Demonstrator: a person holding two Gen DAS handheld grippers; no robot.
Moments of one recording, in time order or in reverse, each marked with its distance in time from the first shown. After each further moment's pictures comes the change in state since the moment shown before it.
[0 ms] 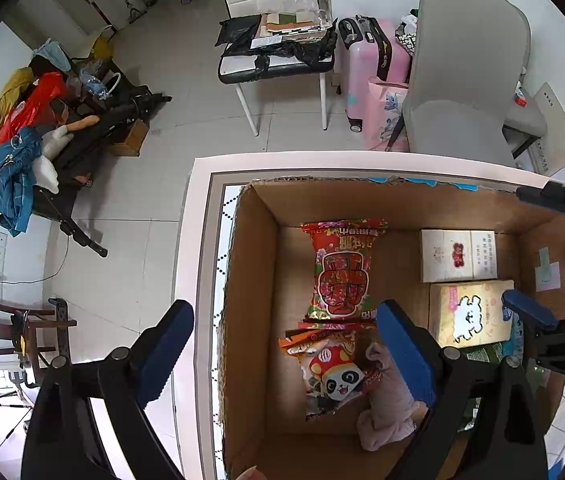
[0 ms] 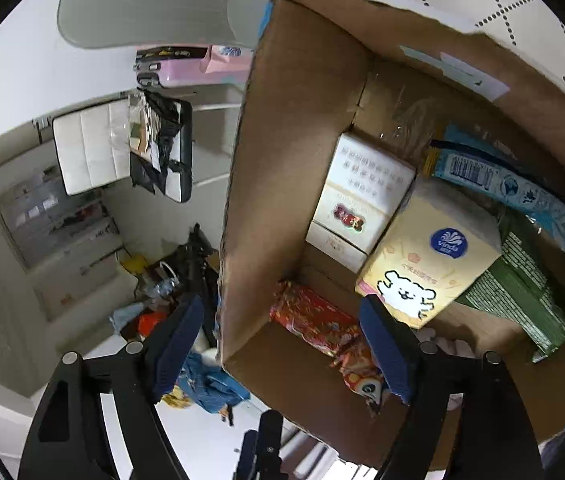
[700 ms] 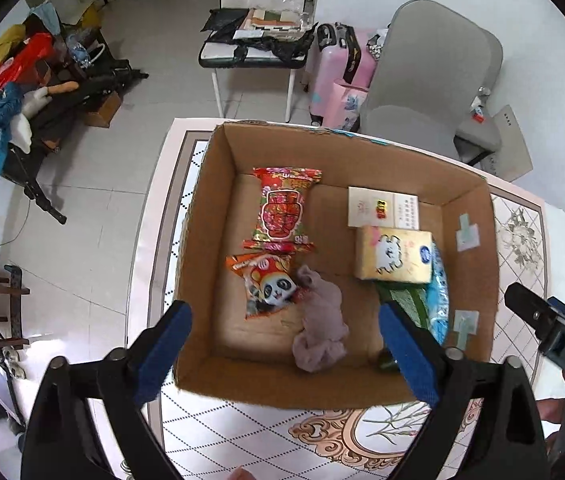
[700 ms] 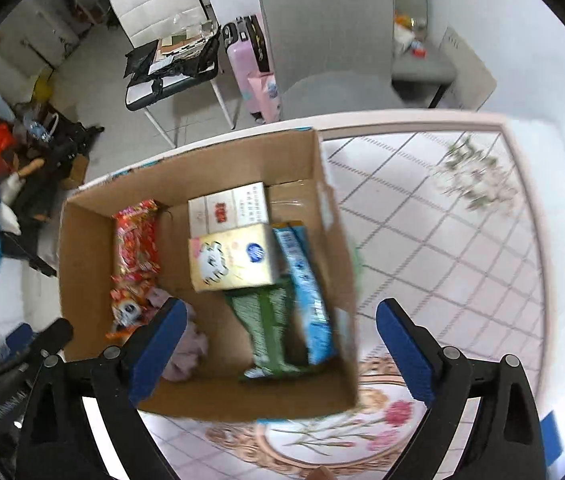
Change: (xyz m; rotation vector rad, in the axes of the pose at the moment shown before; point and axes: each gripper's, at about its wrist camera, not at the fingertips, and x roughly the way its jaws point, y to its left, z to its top) left arm -0.067 -0.007 -0.065 -0.090 0.002 -0.188; right arm -0.137 0.015 -0.105 -0.978 -0.303 -0.658
